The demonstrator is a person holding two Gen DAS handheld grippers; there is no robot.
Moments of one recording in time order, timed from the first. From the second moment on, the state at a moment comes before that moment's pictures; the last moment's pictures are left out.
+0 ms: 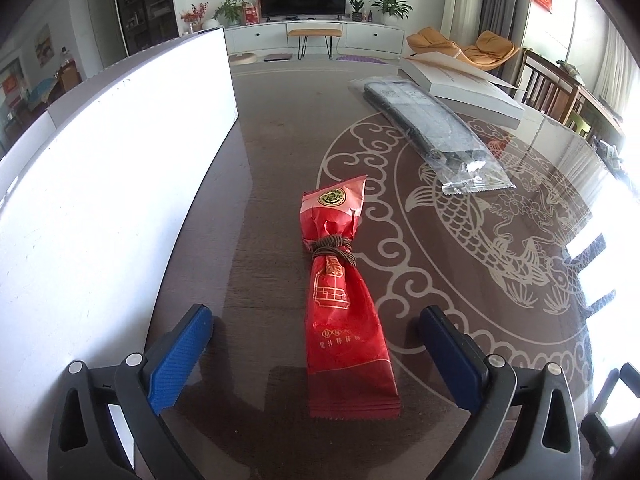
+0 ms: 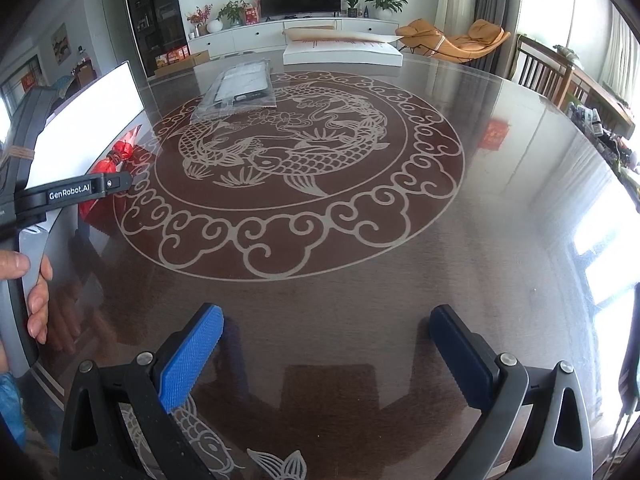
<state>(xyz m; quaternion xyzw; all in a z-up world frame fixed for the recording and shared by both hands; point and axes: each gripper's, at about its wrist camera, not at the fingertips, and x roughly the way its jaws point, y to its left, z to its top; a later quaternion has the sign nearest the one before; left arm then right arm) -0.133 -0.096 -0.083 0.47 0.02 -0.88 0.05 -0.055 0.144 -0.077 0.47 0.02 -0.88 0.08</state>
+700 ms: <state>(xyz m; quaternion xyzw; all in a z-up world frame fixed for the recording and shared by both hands) -0.133 -0.095 -0.083 0.46 0.02 -0.88 0.05 -0.323 -0.011 -0.079 0.52 0.09 -0.84 0.14</state>
